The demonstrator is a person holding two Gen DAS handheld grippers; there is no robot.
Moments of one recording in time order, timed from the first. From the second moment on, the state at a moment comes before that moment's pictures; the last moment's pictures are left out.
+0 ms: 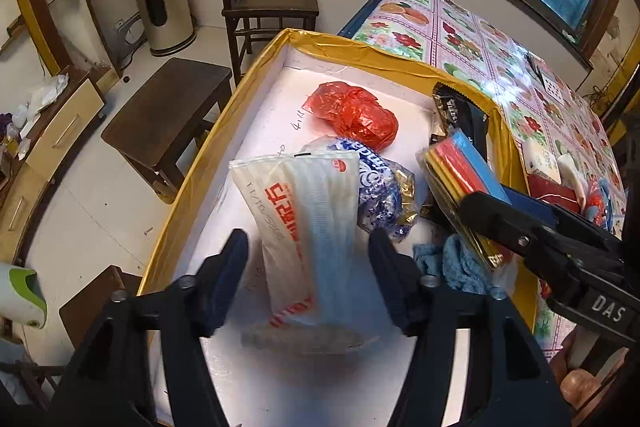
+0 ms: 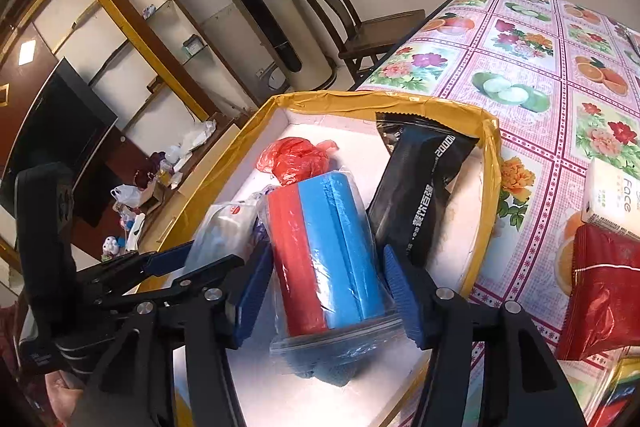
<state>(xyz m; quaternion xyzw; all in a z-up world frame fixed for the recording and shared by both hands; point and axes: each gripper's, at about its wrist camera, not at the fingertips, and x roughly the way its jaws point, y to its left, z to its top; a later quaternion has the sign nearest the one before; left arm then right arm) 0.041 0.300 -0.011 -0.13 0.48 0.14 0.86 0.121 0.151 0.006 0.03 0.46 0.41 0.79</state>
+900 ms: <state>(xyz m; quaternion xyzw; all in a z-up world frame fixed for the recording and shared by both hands) 0.048 0.137 0.041 -0.07 0.44 0.01 0.89 0.008 -0.113 0.043 0.00 0.37 0.32 0.87</state>
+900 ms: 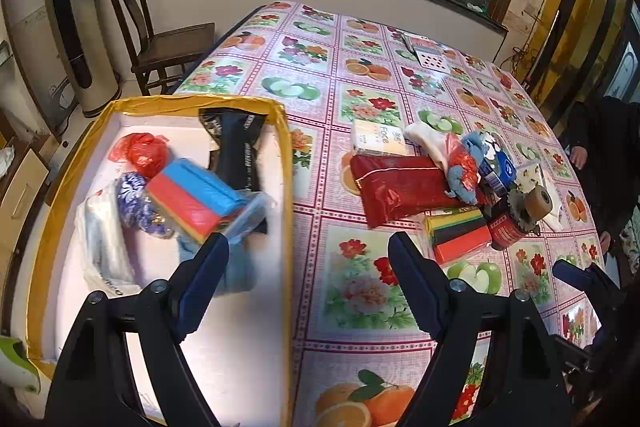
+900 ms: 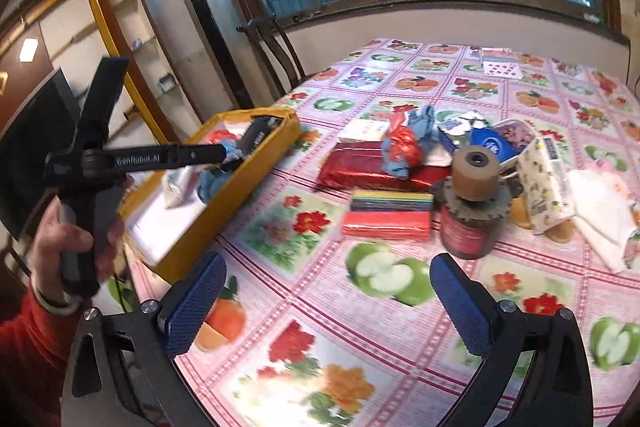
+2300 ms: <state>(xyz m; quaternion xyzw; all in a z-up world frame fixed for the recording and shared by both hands) 0.138 0.027 0.022 -0.04 0.48 0.01 0.88 0.180 -0.167 0.073 -0.02 0.42 0.27 0.87</state>
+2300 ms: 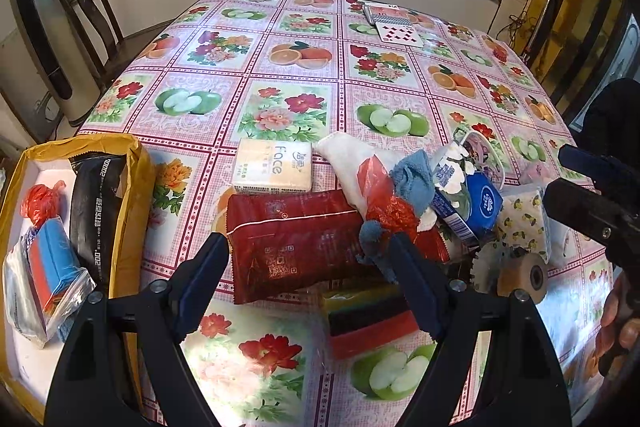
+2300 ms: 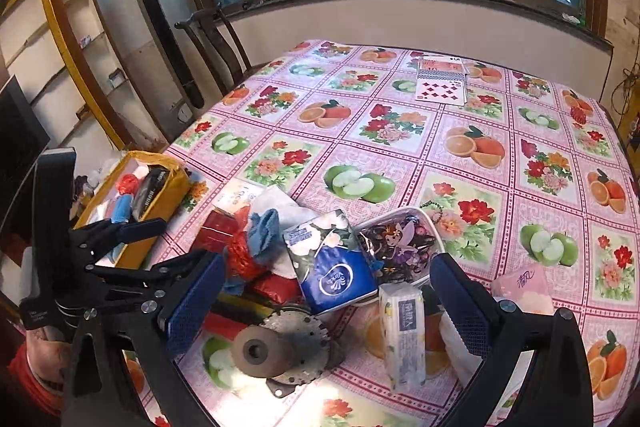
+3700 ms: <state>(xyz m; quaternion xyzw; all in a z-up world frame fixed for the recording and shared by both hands) 0.175 0.001 -0.002 -0.07 0.53 -0.07 0.84 0.226 -0.156 0.035 -0.09 0.49 0.34 0.80</state>
